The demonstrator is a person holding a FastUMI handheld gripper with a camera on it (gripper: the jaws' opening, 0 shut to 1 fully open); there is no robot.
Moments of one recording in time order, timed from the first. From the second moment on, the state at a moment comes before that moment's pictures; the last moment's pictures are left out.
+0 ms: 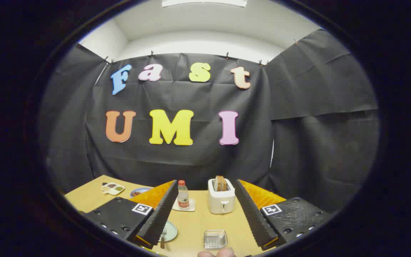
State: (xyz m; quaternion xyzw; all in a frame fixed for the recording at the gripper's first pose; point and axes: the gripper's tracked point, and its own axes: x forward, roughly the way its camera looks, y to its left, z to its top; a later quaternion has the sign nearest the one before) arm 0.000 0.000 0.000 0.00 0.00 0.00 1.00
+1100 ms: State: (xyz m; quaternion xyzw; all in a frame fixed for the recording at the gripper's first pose) arm -0.002 0.045 -0.026 -0.02 0.05 0.06 1.00
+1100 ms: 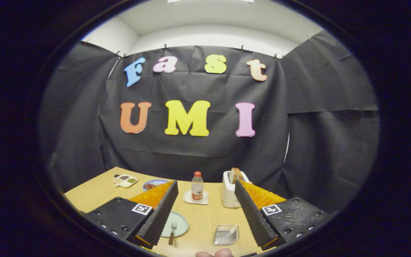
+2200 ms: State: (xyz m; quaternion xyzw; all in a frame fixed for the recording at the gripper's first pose) arm -0.013 0.134 -0.317 -0.05 0.54 0.12 0.83
